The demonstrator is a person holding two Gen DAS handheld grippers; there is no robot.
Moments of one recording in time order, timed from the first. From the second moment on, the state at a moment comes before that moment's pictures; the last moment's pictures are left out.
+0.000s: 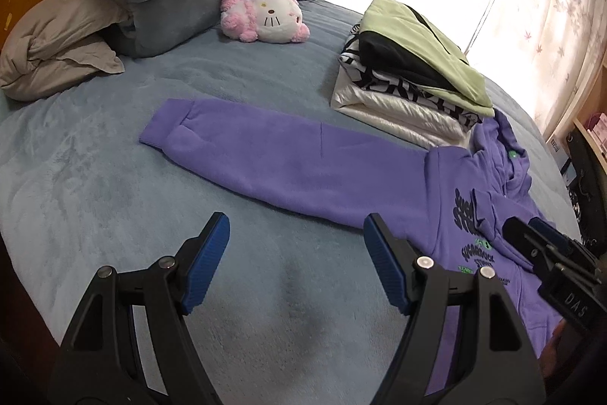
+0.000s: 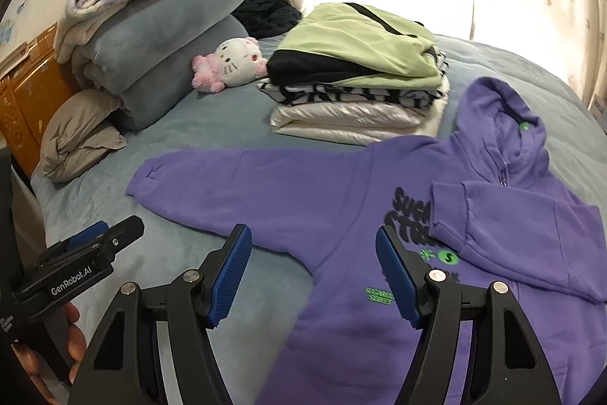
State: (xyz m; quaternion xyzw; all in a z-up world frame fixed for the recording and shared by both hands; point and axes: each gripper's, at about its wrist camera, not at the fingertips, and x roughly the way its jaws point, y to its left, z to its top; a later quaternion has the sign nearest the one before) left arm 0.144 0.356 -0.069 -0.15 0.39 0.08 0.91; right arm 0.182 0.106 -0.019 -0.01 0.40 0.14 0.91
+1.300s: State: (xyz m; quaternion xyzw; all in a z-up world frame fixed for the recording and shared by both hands) left arm 0.242 0.488 -0.142 -0.34 0.37 0.13 0.86; right arm 0.245 0.118 -0.103 0.01 0.46 0.17 0.87
